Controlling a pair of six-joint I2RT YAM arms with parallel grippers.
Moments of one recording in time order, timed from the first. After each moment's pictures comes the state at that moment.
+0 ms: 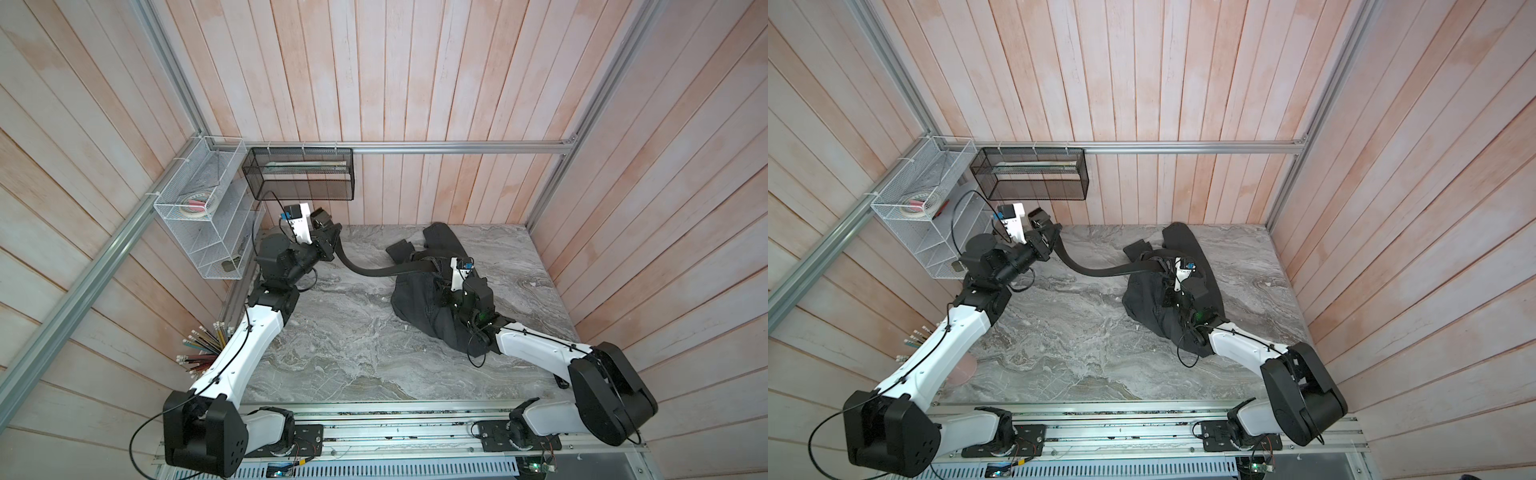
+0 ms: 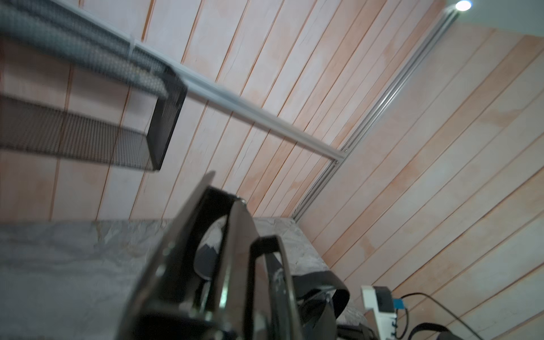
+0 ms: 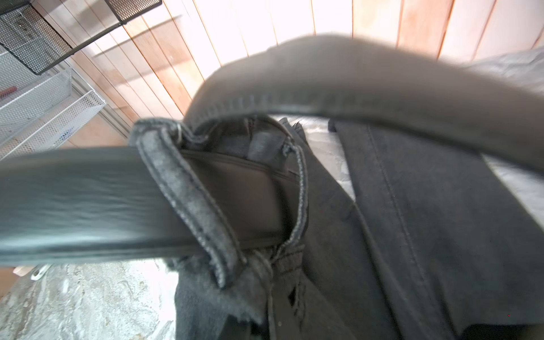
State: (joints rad) left arm -0.17 1.30 0.96 0.29 0.47 -0.56; right arm 0.52 1.37 0.64 0.41 0.08 0.41
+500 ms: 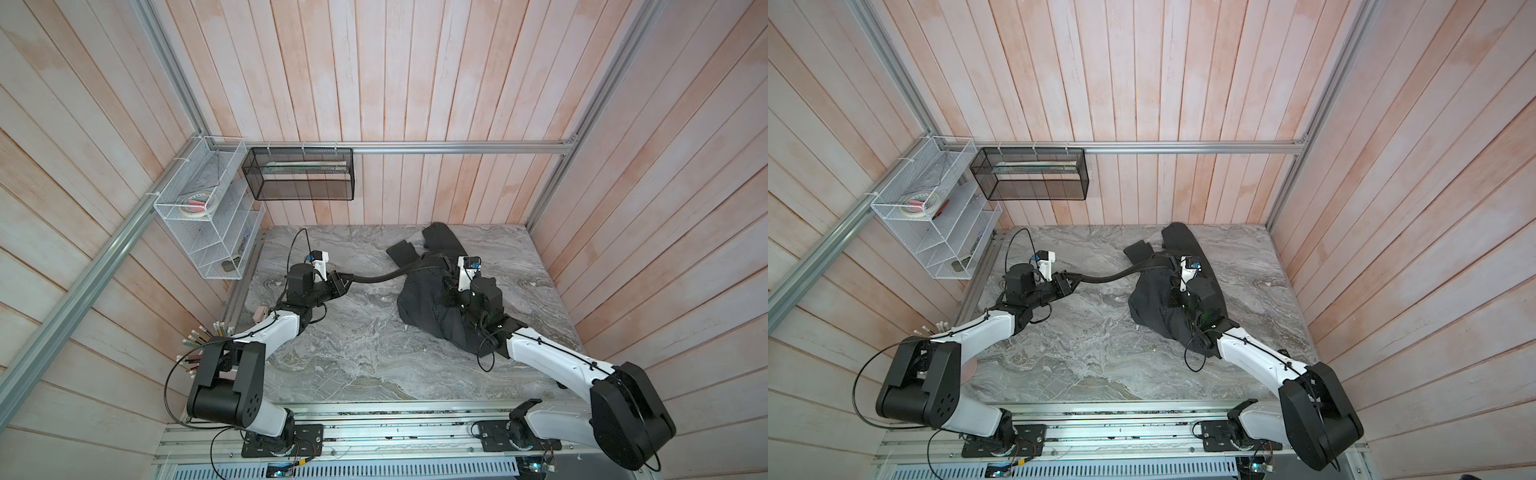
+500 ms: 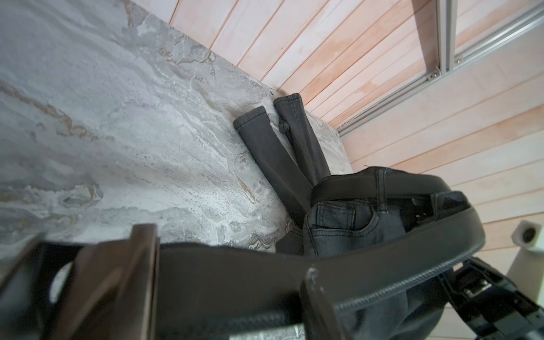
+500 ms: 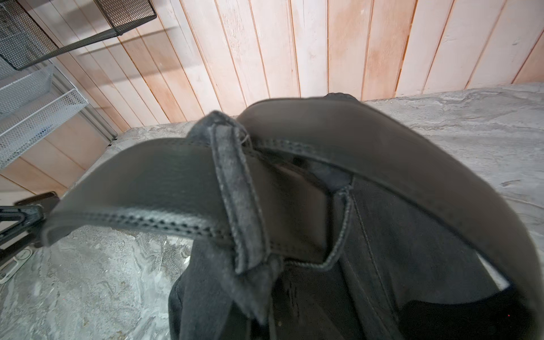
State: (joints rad) left arm -0.17 1.52 0.75 0.33 0.52 -0.59; right arm 0.51 1.26 0.64 0.30 0.14 0.34
